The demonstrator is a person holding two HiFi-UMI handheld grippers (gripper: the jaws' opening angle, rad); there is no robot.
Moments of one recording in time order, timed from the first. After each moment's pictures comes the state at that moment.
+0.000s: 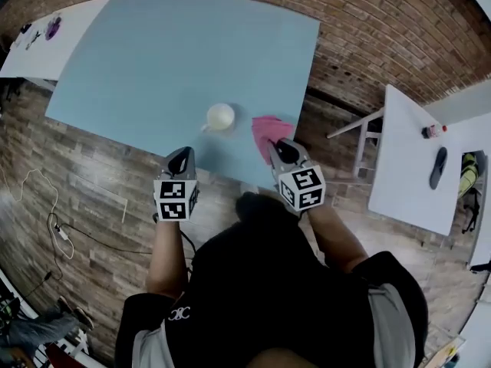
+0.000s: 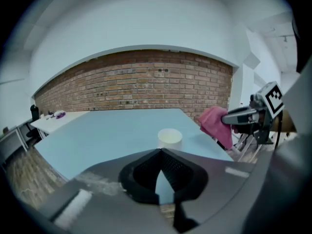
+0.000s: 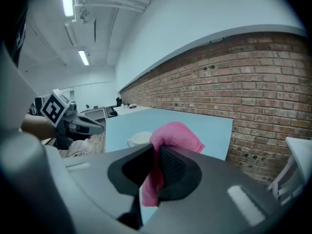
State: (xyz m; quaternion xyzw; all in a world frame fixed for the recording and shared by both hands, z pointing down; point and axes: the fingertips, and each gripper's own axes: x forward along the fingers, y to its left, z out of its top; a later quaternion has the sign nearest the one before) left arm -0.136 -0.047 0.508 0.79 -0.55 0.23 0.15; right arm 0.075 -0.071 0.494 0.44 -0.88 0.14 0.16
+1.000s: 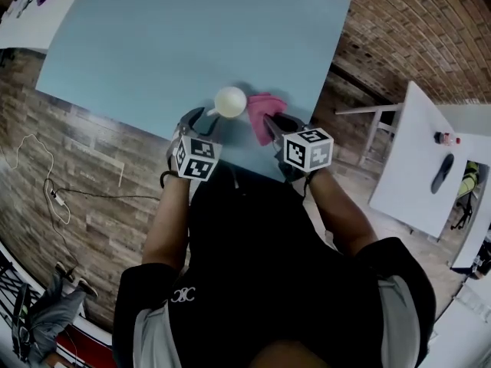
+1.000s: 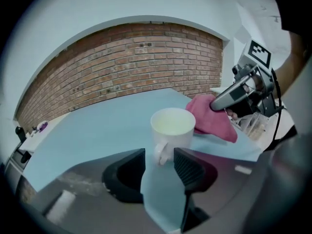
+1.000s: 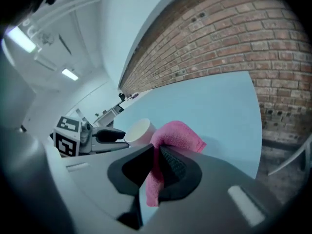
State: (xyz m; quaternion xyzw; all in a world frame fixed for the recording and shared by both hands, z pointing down) left arm -0.105 -0.116 0.589 0.79 -0.48 0.35 0.15; right arm 0.035 -0.125 0.552 0.35 -0.85 0.34 0.19
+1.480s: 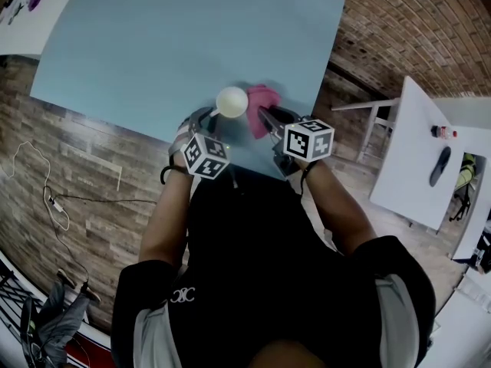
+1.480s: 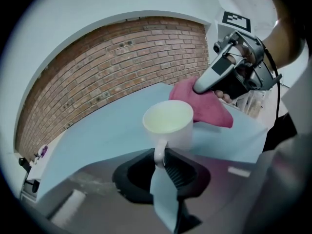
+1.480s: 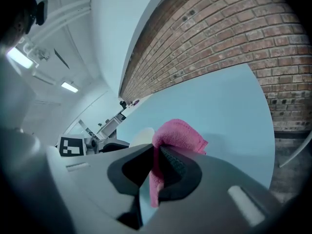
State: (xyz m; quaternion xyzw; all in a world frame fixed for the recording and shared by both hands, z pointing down) left arm -0.096 -0.125 0.600 0.79 -0.44 0.42 0.06; right arm 0.016 -0.141 0.541 0.34 -0.84 0.39 0.14
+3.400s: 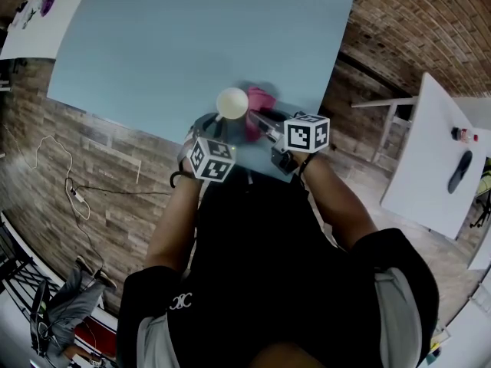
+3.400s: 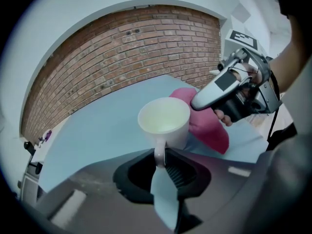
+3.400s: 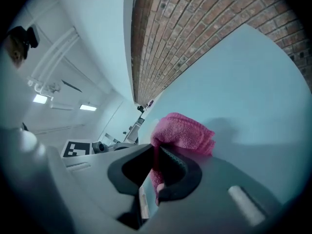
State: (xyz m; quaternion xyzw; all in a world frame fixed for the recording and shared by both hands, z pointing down) left arm -0.090 -0.111 0.607 0.76 -0.47 0.44 0.13; right arm -0.010 -0.134 0.566 0.22 -0.84 0.49 0.06
